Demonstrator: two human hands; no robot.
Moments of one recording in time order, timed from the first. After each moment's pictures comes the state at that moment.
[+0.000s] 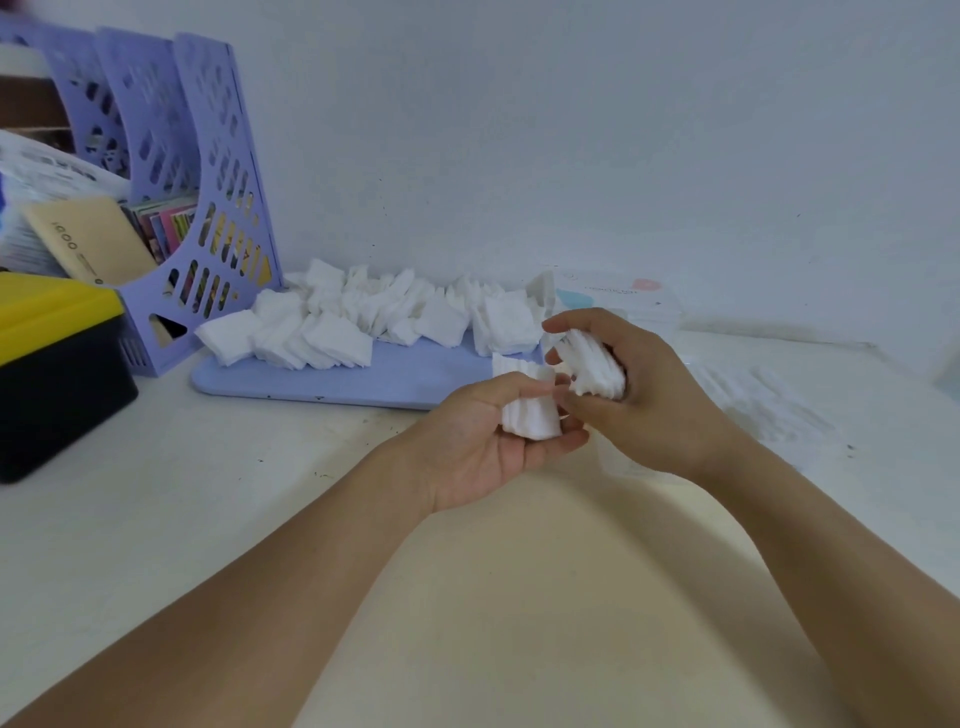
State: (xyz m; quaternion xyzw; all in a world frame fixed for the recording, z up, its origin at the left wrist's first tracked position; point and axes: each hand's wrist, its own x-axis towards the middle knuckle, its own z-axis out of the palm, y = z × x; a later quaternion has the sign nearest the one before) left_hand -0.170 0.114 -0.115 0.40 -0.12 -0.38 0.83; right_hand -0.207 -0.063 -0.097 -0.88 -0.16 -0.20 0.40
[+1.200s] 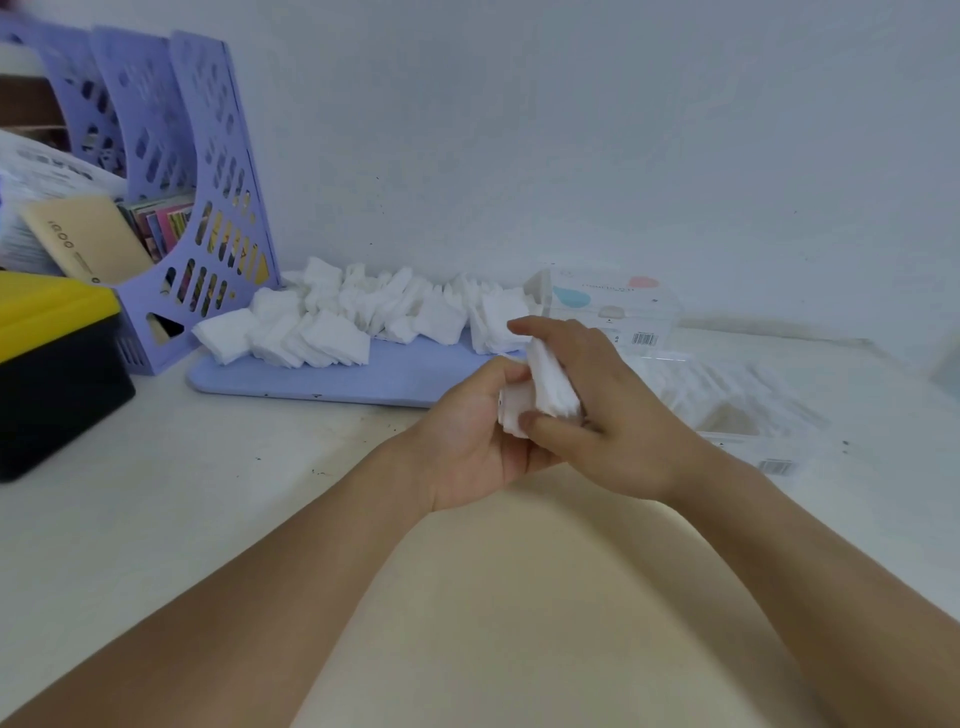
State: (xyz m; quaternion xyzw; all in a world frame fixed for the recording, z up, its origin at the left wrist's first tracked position) left_hand -0.171 0.111 -0.113 0.43 -0.11 -0.40 0.80; right_hand -0.217 -0.042 -0.104 -0.92 -0.20 -0.17 0.31
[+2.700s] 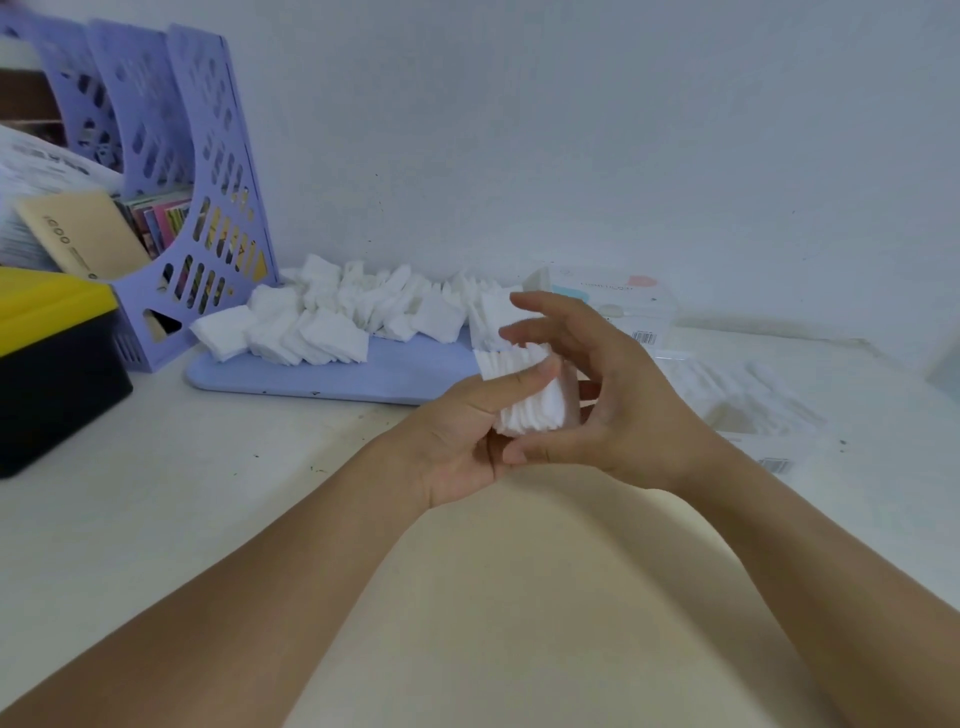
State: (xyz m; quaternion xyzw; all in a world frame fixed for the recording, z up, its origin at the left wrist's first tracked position) left_hand -0.177 0.119 -0.109 0.43 -0.16 -0.38 0.80; right_hand -0.220 -0.042 -0.092 -0.85 -0.22 -0.14 0.45
